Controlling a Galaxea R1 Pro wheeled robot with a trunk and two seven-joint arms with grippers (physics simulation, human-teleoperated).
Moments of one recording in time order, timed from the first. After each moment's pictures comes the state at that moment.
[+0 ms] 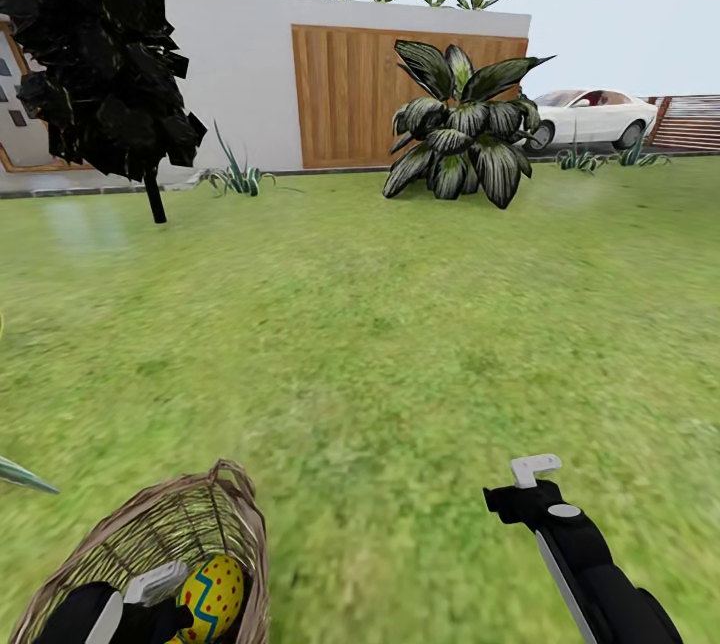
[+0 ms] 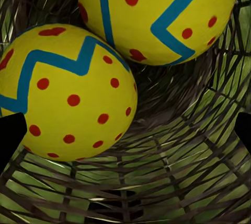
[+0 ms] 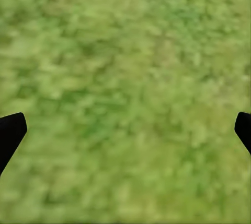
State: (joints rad) left arm -0.25 0.19 0.17 -0.86 0.29 0.86 -0.03; right arm -0.26 -0.13 0.06 -1.32 0.05 0.67 0.00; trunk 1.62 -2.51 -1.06
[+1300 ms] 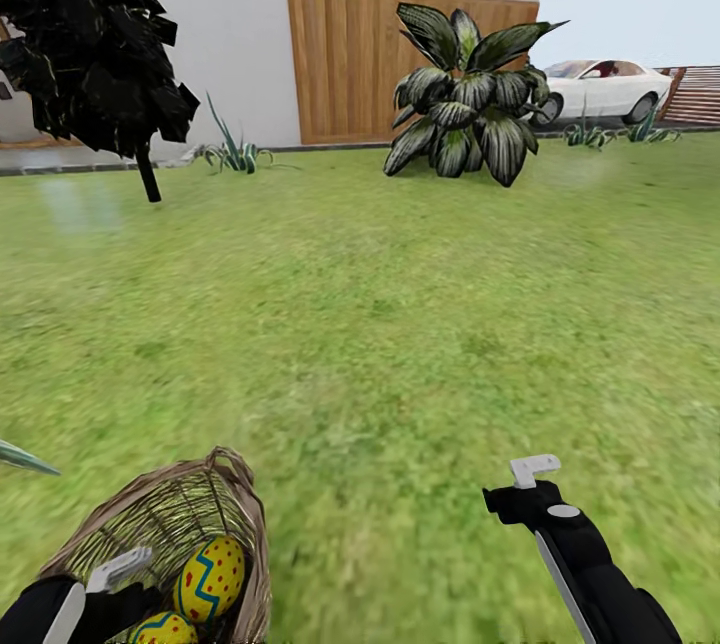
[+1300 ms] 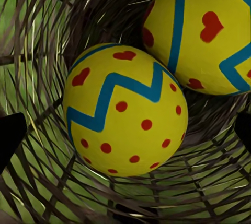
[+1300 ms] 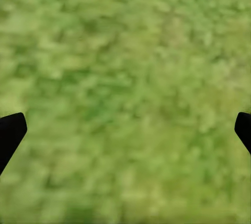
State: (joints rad) left arm -0.25 0.23 0.30 -0.91 0.29 0.86 -0.04; right arm -0.26 -0.13 0.06 -1.31 0.05 0.67 0.00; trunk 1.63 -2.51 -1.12
